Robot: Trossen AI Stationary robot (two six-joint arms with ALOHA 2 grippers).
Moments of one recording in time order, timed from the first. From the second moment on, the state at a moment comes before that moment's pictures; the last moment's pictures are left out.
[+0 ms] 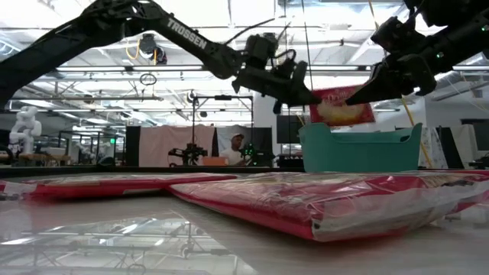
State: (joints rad) left arm 0.47 2.35 1.97 0.10 0.37 -0.12; right arm 0.07 0.77 0.29 0.00 0.41 -0.12
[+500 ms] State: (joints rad) left arm 0.42 2.41 1.97 0.15 0.16 -0.08; right arm 0.07 0.75 0.29 0.01 0.41 -0.17
